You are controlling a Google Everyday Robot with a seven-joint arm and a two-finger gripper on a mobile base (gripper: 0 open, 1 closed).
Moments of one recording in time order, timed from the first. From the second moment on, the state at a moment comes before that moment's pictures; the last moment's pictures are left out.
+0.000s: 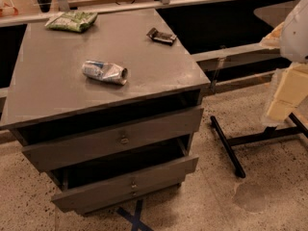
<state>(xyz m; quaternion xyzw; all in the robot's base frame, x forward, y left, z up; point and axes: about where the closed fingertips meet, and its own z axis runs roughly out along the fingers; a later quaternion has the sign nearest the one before) 0.438 -0.217 0.976 -0.60 0.78 -0.03 0.16</state>
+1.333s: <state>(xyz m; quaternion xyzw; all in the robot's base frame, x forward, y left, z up) 0.560 -0.174 1.007 -0.52 0.77 0.03 0.37</state>
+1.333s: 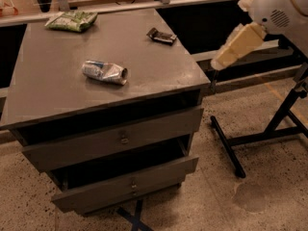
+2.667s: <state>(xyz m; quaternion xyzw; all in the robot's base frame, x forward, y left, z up) 0.715 -0.062 1.050 -0.35 0.72 0.13 0.59</state>
